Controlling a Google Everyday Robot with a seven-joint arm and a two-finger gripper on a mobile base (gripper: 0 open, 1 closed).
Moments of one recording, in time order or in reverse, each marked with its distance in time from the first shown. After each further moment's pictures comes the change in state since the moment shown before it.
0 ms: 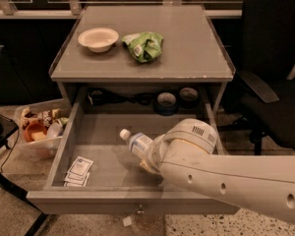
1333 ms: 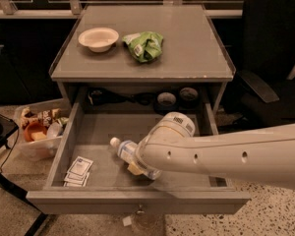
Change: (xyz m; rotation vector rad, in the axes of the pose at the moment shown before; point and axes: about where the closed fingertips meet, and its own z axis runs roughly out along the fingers) arm -0.012 0.028 0.058 -0.152 0.064 0.072
